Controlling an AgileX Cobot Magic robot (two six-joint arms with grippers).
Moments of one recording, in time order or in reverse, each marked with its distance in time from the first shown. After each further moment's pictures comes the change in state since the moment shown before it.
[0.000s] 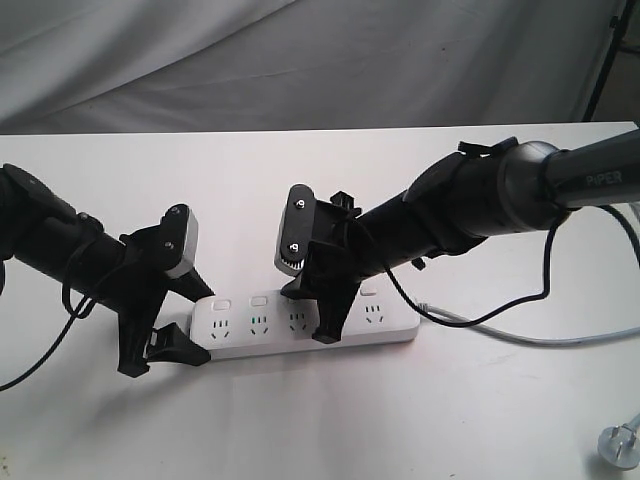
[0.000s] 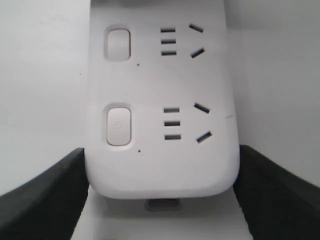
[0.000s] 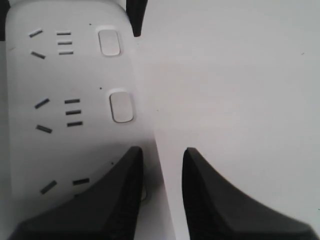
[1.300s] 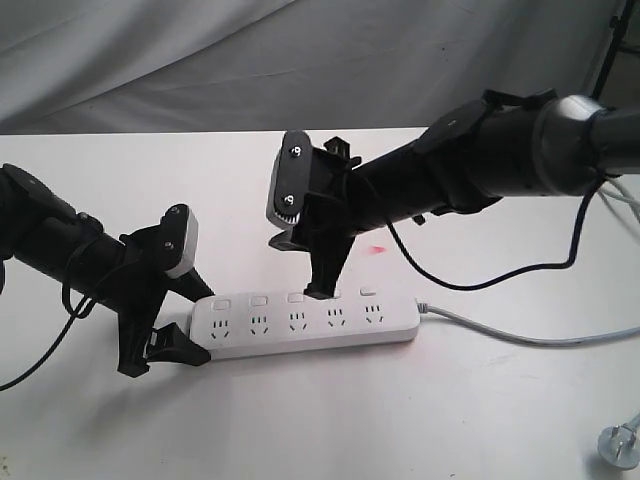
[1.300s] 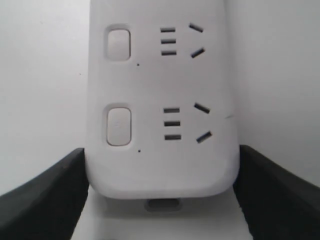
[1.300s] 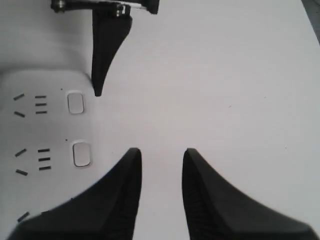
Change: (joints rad) left arm 0.000 0.000 0.000 0.000 0.000 0.000; right arm 0.000 -0.120 -0.043 -0.003 0.014 0.000
